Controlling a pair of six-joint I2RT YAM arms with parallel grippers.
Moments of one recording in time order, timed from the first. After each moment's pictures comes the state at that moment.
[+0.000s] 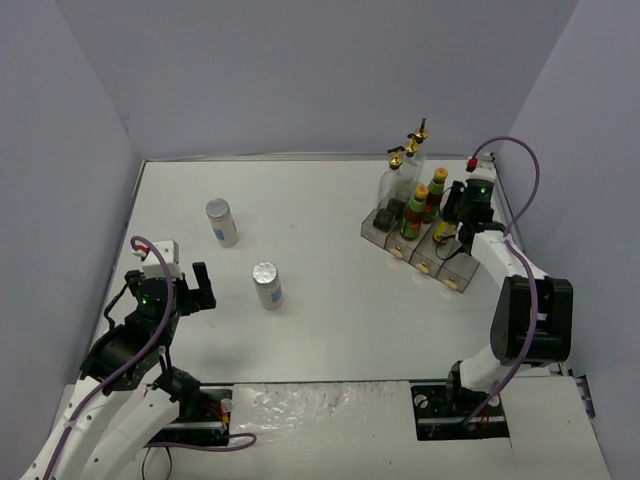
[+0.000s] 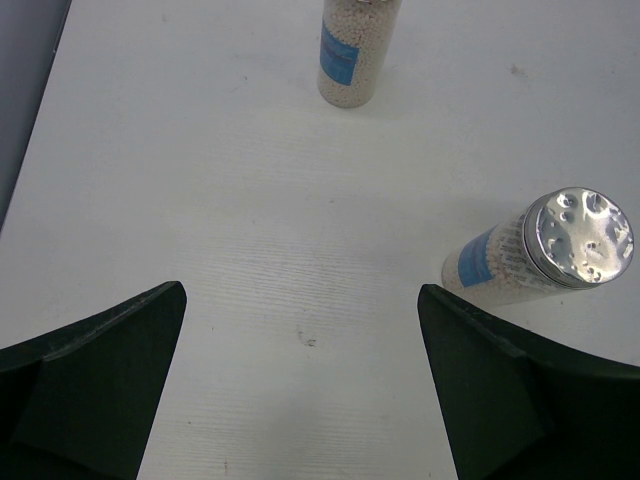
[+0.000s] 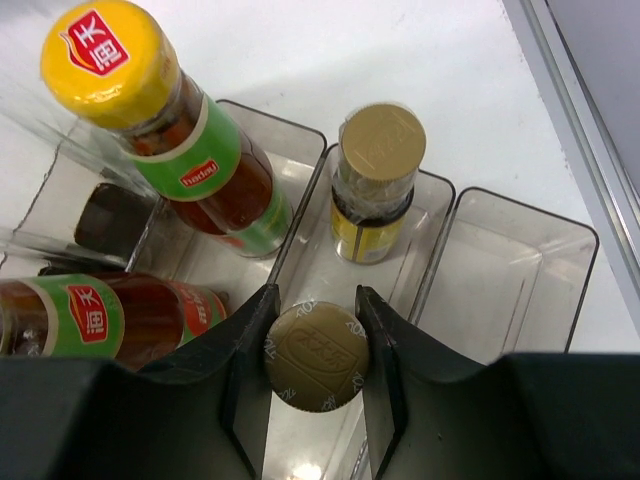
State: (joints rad) left arm -0.47 0.49 0.76 -0.79 -0.48 -0.32; right arm -0.07 1.55 0.95 0.08 0.12 0.14
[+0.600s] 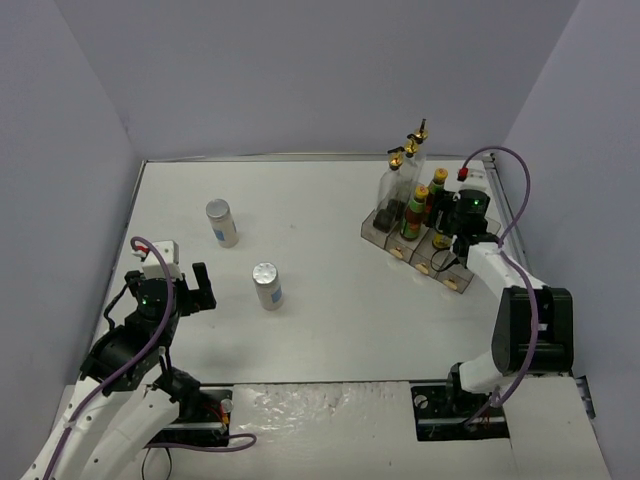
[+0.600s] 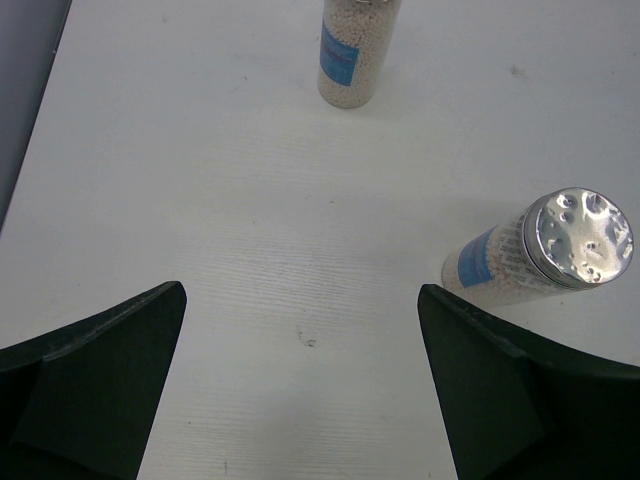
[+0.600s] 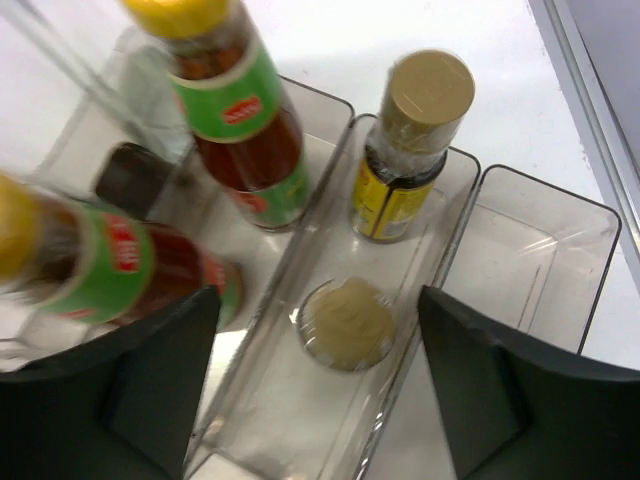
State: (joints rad) left arm -0.47 0.49 0.76 -0.79 -0.48 -0.32; right arm -0.02 1.50 0.84 0.15 0.13 0.12
